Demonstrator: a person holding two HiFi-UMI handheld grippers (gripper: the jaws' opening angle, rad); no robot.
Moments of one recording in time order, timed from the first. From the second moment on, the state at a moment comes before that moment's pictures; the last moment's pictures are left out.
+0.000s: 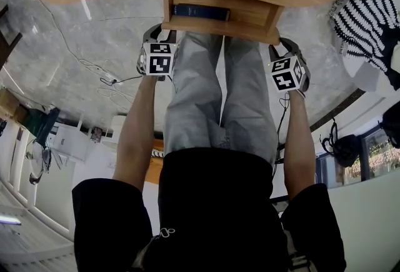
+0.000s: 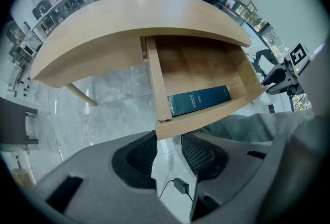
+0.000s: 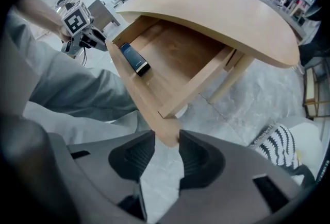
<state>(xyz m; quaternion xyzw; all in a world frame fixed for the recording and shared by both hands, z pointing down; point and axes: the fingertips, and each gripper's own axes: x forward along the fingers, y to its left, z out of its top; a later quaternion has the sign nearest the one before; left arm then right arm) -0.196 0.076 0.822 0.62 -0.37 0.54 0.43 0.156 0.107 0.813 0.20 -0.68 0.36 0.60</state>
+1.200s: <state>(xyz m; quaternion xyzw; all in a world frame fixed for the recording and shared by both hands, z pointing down) -0.201 0.091 0.839 0.54 -0.38 0.53 0.53 0.154 0.119 0.836 0.22 -0.62 0.40 0.63</state>
